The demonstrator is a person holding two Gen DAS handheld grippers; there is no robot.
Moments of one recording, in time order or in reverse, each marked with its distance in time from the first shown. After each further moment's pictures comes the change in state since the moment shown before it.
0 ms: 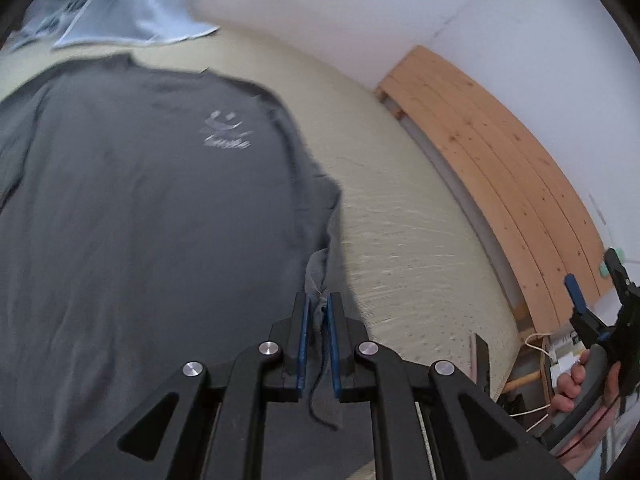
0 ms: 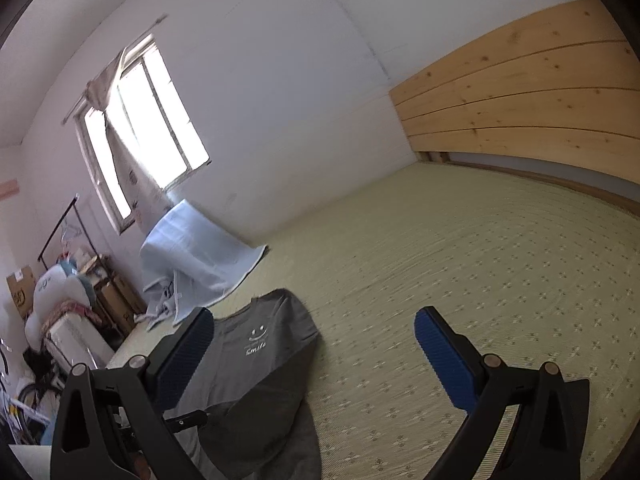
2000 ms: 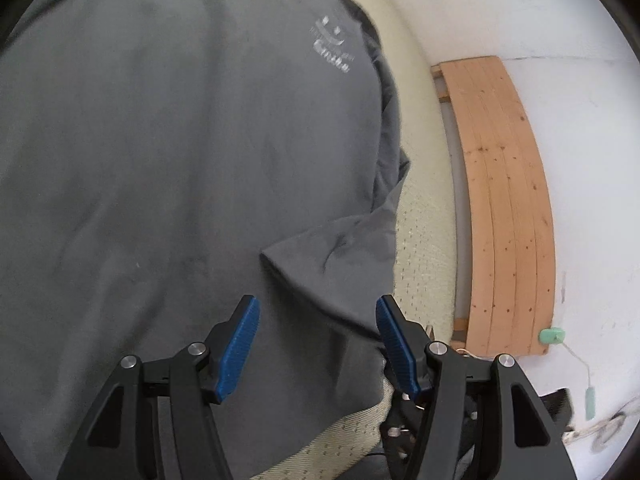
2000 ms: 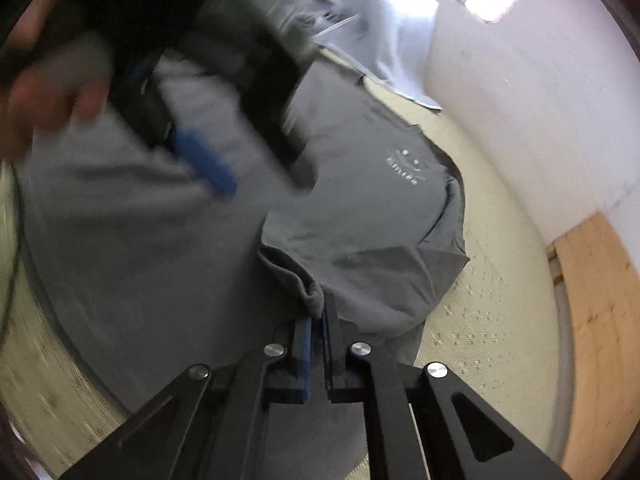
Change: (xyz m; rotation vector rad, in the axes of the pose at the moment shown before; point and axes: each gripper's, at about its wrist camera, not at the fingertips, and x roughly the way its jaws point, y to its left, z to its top) left arm 0.019 0.099 -0.005 -0.445 0.299 -0.187; right arm 0.140 0.191 -0.216 -1.126 0.537 0.042
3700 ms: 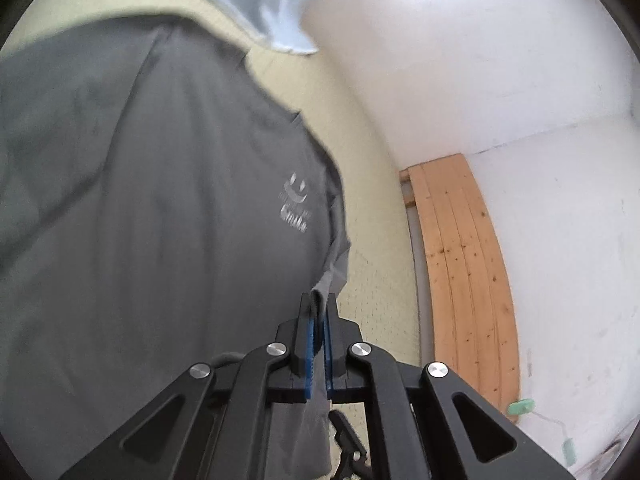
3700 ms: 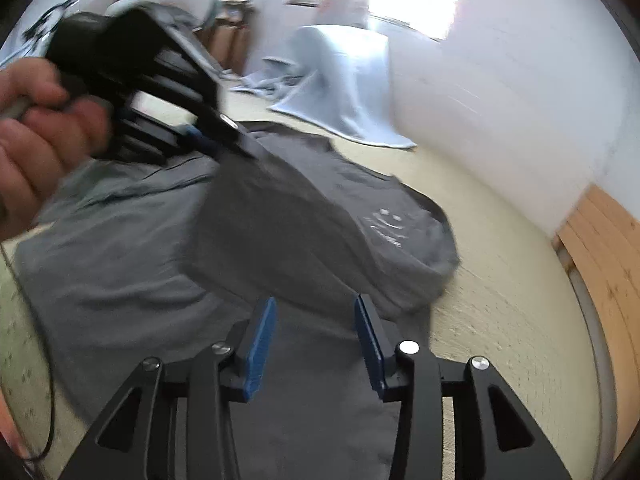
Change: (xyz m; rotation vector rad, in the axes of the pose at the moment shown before) left arm -0.116 -0.037 0.045 0.044 -0.388 -0.069; right arm -0.017 -0.032 0.024 0.213 -0.186 0.003
